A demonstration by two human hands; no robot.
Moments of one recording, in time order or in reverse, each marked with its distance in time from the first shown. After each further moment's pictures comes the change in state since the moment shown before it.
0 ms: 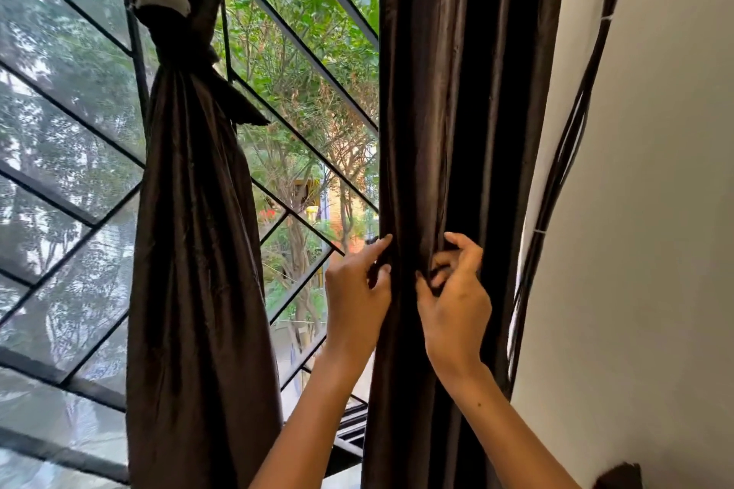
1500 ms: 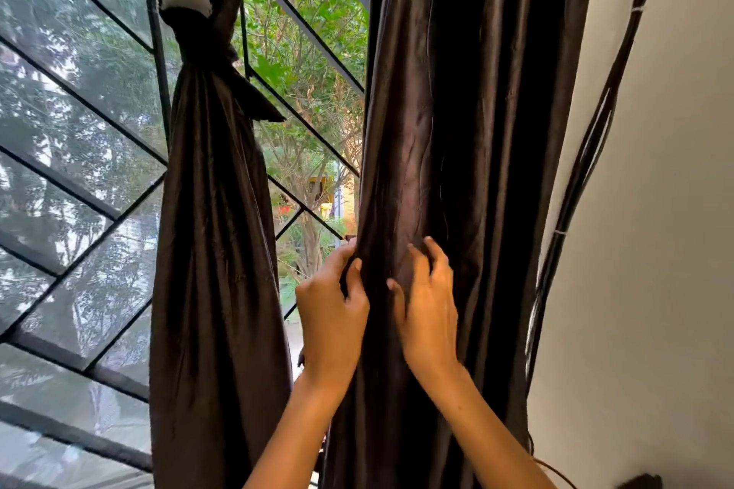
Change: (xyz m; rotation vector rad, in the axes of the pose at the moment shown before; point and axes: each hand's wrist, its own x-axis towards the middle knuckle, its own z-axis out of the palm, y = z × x) left_hand -0.014 -0.007 -0.032 0.034 0.211 -0.015; right_hand -0.013 -0.003 0.036 -0.198 -0.270 -0.047
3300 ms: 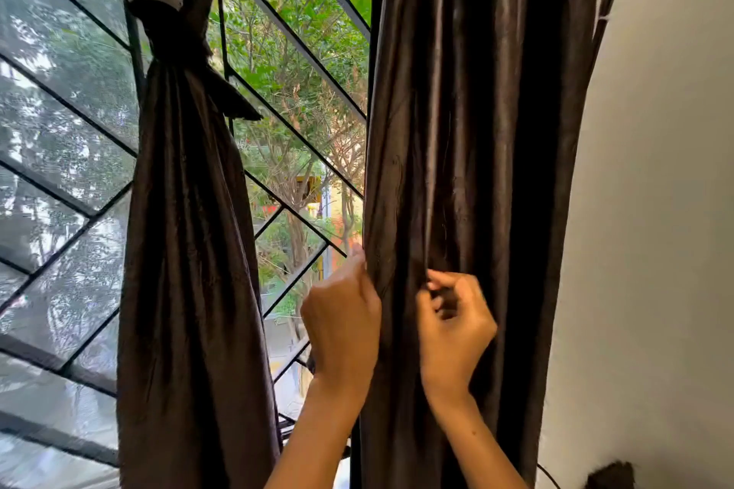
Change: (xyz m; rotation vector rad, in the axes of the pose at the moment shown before) left_hand -0.017 0.044 0.010 0.296 -0.070 -0.005; right_hand -0.023 0.012 -0.041 0.479 0.461 0.111
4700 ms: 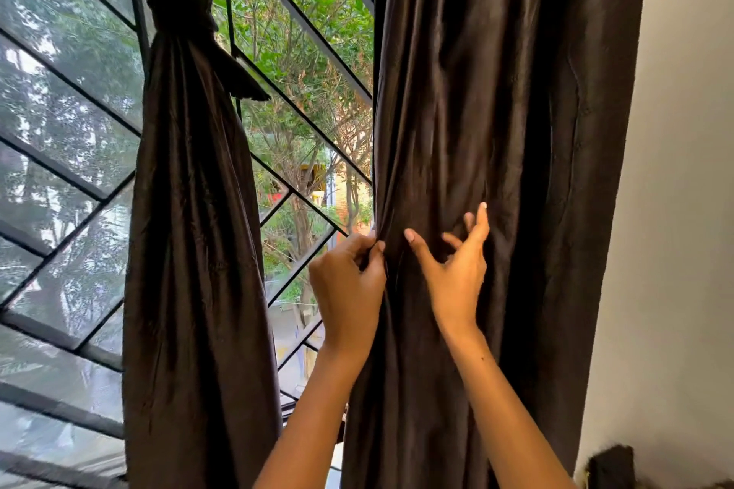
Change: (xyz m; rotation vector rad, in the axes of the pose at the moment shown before) left_hand 0.007 -0.020 0.019 -0.337 0.071 -0.062; right_hand 0.034 0.017 0.028 -0.029 -0.203 0.292
